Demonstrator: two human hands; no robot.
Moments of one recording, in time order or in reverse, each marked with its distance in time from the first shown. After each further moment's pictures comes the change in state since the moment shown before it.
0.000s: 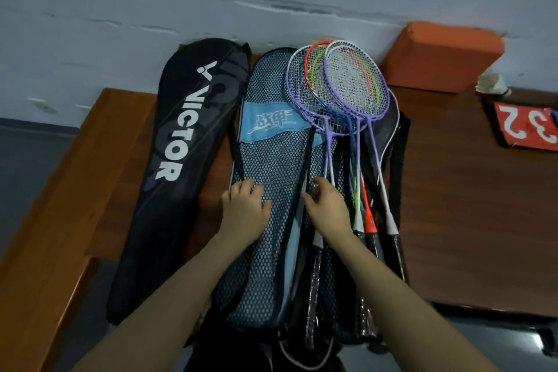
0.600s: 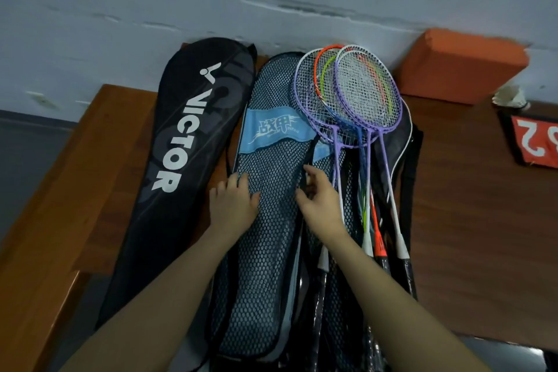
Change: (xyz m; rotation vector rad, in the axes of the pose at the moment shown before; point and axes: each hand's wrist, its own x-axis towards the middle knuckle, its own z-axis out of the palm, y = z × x) left_hand 0.047 -0.024 0.010 0.092 0.002 -0.167; right_hand 0.026 -0.033 -0.004 0.438 -0.062 -0.051
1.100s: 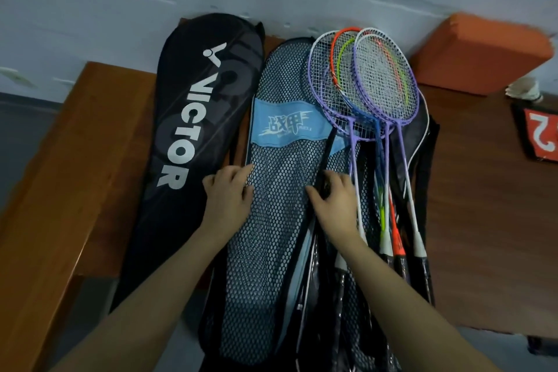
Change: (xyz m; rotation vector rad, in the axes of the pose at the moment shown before) left_hand 0.004 -0.043 -0.008 -0.338 0.134 0.155; right_hand 0.013 0.025 0.022 -0.448 0.162 0.086
